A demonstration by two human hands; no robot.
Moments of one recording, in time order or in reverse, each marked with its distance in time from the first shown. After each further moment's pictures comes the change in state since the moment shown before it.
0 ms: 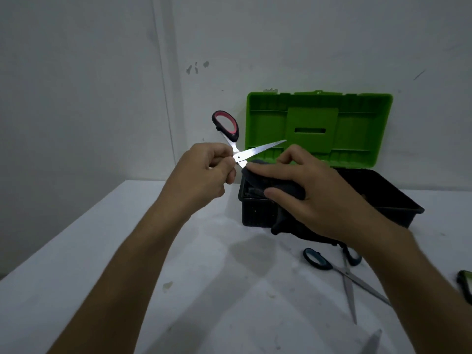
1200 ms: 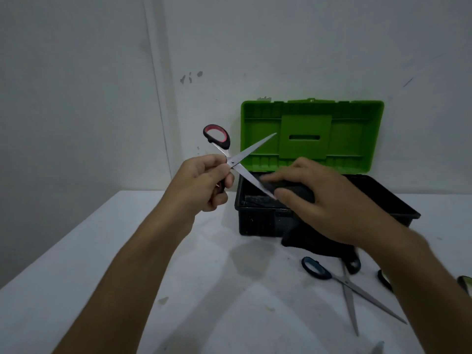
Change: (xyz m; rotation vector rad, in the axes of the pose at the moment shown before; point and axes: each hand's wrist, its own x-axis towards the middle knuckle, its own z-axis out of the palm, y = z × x) left_hand 0.003 -0.002 0.004 -0.298 -0.001 -0.160; right_hand -0.003 0.014 -0.008 -0.003 0.009 0.093
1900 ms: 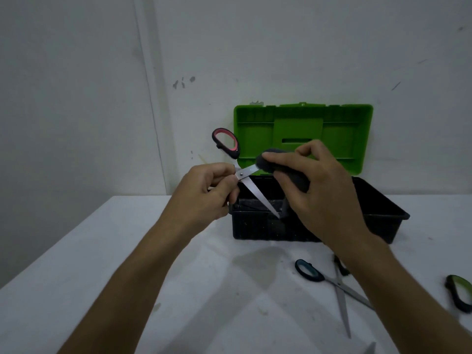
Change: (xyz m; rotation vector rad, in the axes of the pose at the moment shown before) left_hand -0.006 -0.004 0.014 0.192 -0.087 0.215; right_hand 0.005 0.007 0.016 -0.101 0.513 -0.037
